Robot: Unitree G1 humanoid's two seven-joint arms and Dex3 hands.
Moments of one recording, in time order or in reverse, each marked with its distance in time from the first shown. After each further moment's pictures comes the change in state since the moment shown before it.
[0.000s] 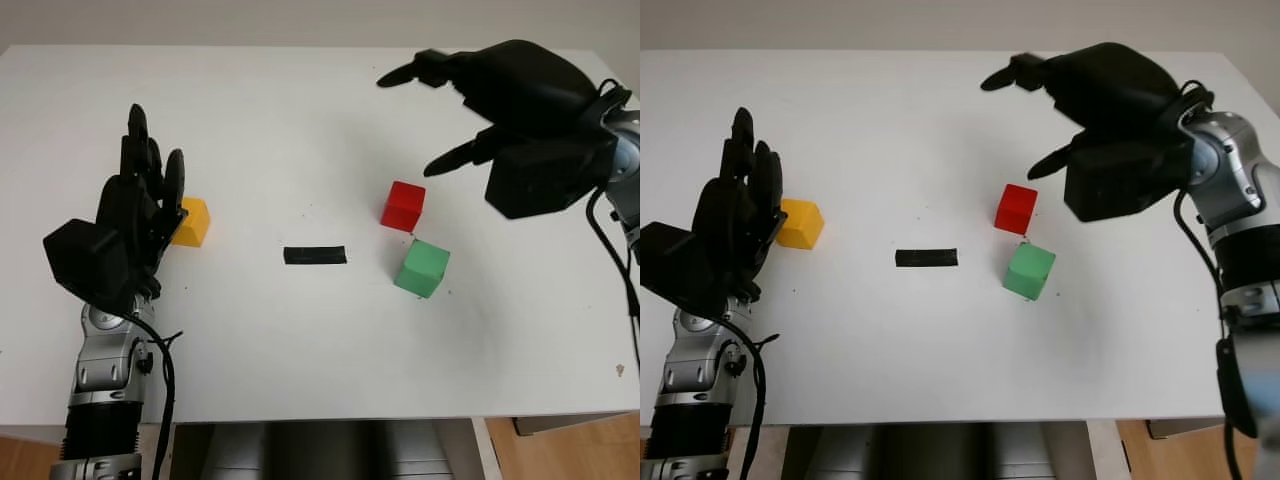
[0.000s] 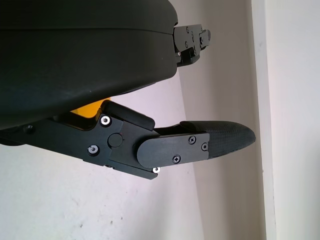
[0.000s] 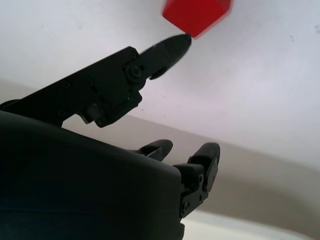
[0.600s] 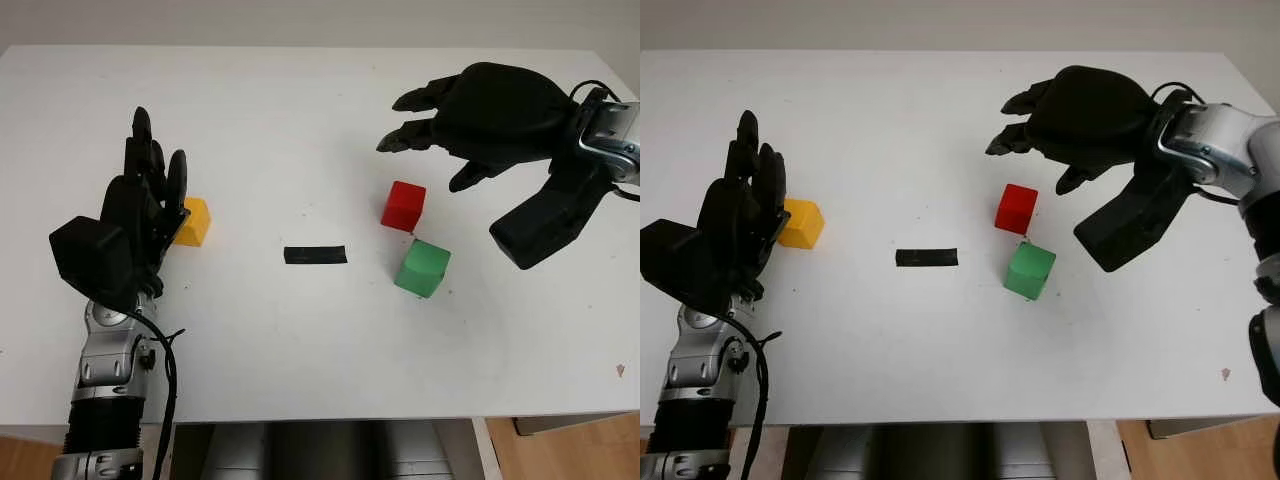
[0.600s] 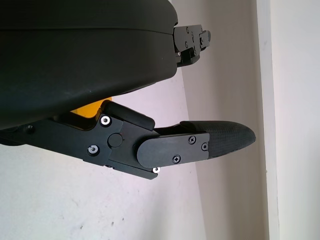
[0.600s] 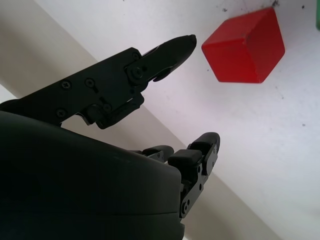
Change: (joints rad) left arm -0.023 0.000 -0.004 0.036 0.001 -0.003 -0.004; right arm -0.120 -0.086 0.226 0.039 -0.417 -0.151 -0.348
